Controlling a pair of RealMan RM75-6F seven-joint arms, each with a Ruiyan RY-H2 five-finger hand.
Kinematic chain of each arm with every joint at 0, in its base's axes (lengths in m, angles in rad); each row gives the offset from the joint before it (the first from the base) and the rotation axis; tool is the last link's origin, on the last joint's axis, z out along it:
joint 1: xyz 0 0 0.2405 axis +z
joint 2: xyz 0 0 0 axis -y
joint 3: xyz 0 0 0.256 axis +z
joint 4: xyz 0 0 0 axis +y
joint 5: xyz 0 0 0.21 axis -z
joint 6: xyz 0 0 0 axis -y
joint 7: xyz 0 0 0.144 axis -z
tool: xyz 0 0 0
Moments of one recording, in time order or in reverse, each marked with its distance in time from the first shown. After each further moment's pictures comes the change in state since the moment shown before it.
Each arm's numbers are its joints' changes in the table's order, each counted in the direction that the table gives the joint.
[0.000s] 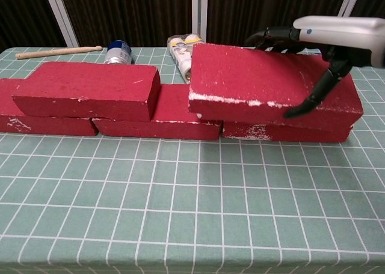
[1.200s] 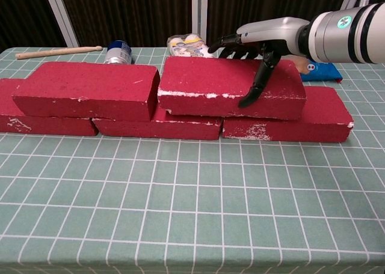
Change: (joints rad) left arm 0.007 0.002 -0.010 0.051 -0.019 0.038 0.117; right arm 0.331 0.127 -0.006 0.205 -0.435 0.192 0.076
